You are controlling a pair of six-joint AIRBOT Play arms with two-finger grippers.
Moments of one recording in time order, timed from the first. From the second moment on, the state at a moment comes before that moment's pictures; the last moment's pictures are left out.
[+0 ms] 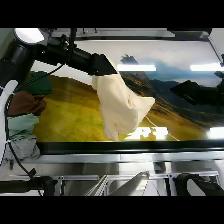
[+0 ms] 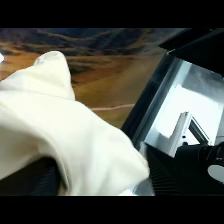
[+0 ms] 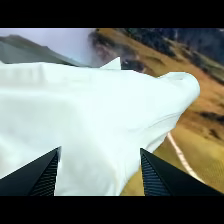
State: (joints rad) left arm -0.32 -1.56 1.73 0.66 -1.32 -1.20; right arm -0.23 -0.90 0.88 -0.74 1.07 1.26
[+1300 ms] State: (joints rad) left arm -0.23 -2.05 1.74 0.58 -1.25 -1.17; right arm -0.04 -1.59 0.94 -0.51 0.84 1.06
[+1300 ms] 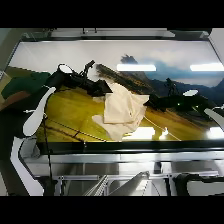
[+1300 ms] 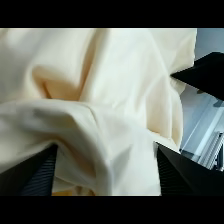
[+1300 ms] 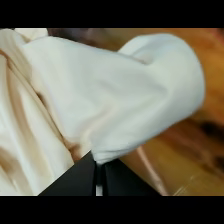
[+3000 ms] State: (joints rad) left arm -0.12 -1.27 1.14 0.84 -1.04 -1.16; right arm -0.09 -1.50 1.33 -0.56 1.12 1.07
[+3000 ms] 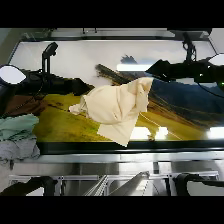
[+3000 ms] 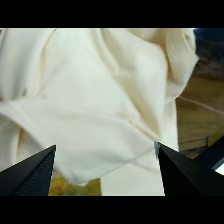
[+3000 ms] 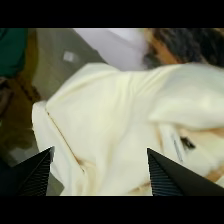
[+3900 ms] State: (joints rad) left arm 0.19 -1.75 1.20 0.76 -1.22 -1.11; right arm 0.04 -1.53 0.87 -0.62 0.97 1.08
